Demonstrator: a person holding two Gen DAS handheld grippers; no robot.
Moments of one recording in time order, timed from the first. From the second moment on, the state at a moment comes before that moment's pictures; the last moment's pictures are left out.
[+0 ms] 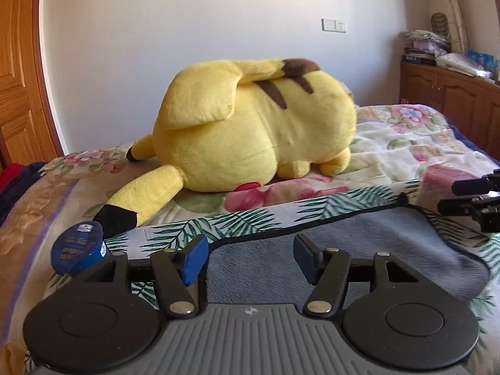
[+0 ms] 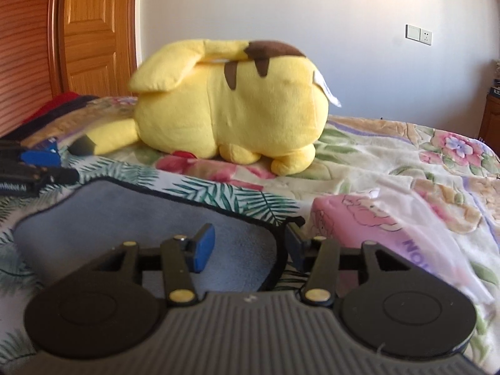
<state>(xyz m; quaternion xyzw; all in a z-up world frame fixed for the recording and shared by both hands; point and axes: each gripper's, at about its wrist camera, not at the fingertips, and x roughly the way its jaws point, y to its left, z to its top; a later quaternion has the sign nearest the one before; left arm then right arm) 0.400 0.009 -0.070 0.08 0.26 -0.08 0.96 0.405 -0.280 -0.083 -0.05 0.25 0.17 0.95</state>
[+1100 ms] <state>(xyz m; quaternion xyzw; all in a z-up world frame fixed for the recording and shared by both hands) 0.204 0.007 0.036 0.08 0.25 -0.09 0.96 0.237 -0.273 0.036 -0.04 0.22 0.17 0.96</state>
